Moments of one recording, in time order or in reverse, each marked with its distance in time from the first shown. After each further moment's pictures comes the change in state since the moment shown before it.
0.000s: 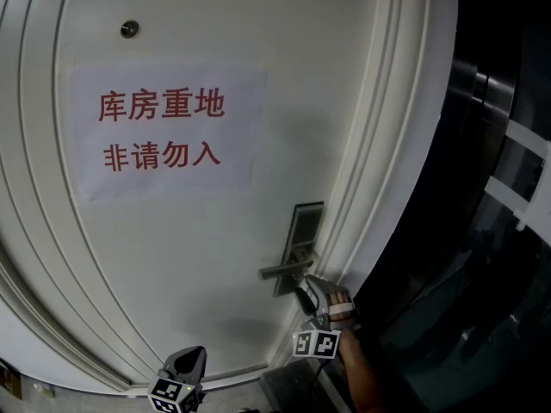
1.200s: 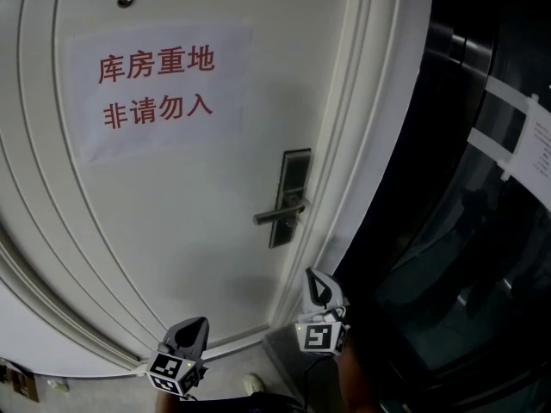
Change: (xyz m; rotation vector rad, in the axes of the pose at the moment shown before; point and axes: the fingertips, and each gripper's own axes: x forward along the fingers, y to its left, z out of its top) left arm -0.041 -0.023 0.000 0.056 -0.017 -0.097; right arm -0.122 -0.013 0.027 0.643 -0.040 -0.110
